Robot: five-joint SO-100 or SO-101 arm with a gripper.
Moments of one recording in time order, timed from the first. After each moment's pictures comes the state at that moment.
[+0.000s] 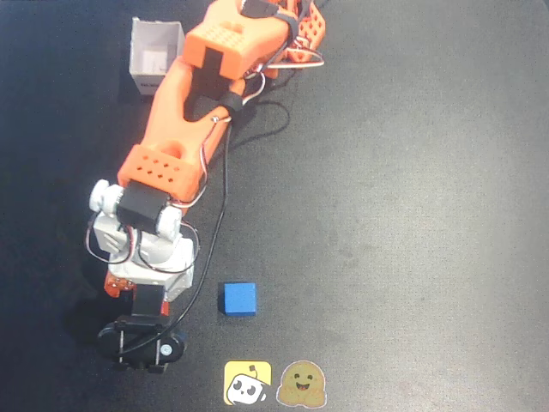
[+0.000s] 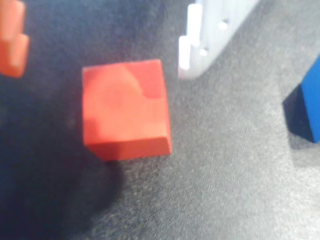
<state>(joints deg) 17.2 47.7 38.5 84.0 71.6</state>
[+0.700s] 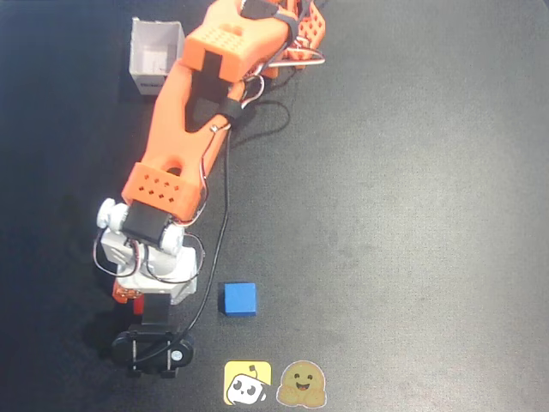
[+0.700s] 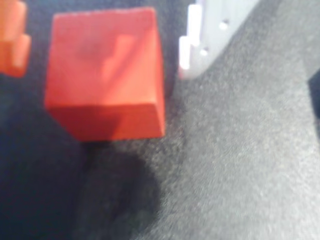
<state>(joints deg) 17.2 46.8 50.3 74.1 68.3</state>
